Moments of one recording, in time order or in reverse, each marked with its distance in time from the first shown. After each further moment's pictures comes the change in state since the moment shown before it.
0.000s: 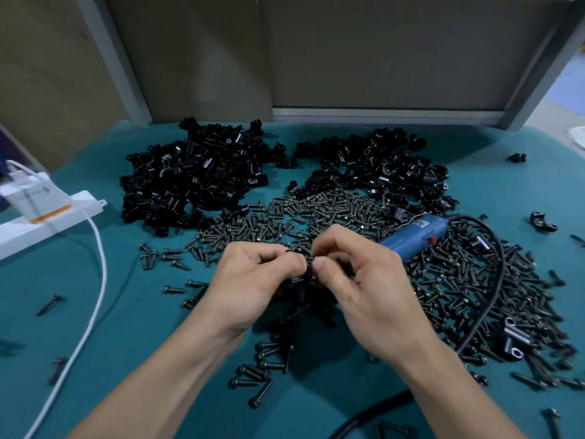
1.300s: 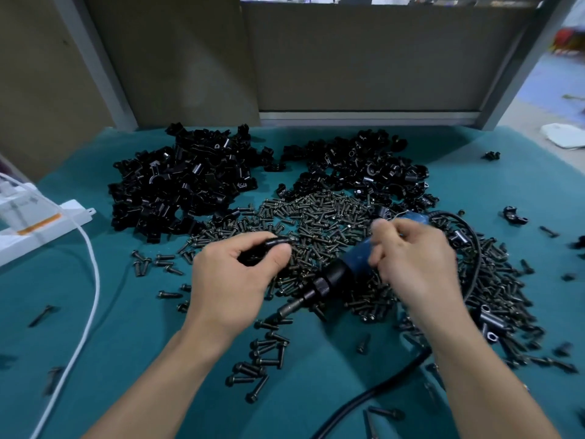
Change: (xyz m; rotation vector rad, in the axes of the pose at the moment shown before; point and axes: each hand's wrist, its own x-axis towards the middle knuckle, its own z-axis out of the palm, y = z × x) left_hand 0.002 -0.015 -0.011 0.330 0.266 0.319; right_hand 0.006 0.019 -0.041 -0.139 0.417 0.495
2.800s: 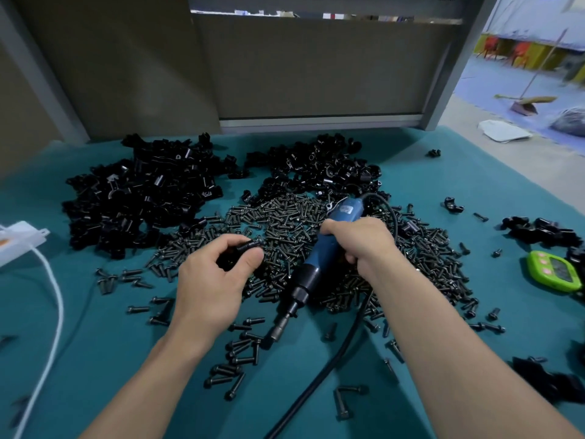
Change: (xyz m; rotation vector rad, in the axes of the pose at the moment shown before) left_hand 0.006 -0.019 0.009 0.074 -0.067 -0.063; right_hand 0.041 -0.013 0.006 0.057 -0.038 0.557
